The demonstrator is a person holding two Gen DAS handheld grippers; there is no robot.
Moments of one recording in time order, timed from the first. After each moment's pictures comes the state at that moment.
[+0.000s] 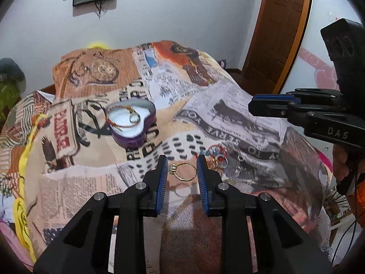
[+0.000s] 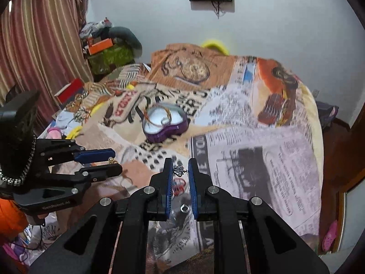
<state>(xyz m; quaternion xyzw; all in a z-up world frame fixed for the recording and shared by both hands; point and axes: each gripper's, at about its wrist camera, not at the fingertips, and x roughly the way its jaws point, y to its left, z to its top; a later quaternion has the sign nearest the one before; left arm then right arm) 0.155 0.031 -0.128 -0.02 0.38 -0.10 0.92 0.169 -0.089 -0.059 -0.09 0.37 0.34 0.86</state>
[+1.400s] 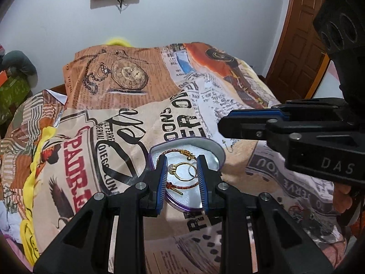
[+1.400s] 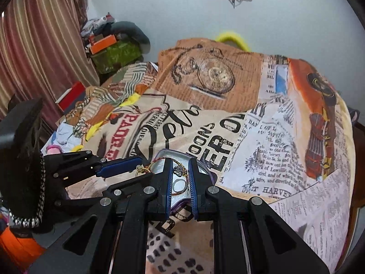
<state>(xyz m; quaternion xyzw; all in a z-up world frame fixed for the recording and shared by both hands) 0.280 0.105 -0.158 -0.04 0.40 -0.05 0.92 0.280 0.018 -0.088 -0.07 0.42 0.38 0.82</state>
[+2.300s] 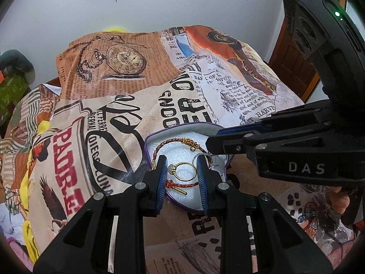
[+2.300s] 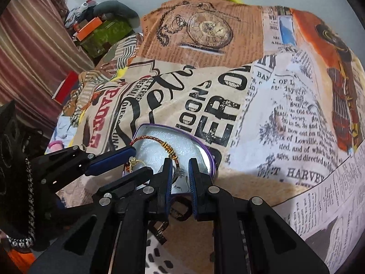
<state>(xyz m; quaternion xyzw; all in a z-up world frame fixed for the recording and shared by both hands) 0.296 0.101 -0.179 -0.02 0.43 -0.05 0.90 0.310 0.021 -0.133 -0.04 0.53 0.37 0.76</state>
